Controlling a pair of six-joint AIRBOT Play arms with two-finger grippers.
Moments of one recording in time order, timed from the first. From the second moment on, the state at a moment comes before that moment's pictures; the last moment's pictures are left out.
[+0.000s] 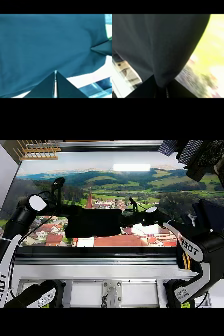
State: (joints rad) left arm -0.14 -1.18 1.04 1.13 -1.02 -1.46; right arm 0.29 -1.77 1.08 -0.27 0.91 0.96
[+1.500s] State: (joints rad) left arm -0.14 -1.20 1.04 1.12 -1.02 -1.47; right arm -0.85 -1.20 1.72 -0.98 1.27 1.48
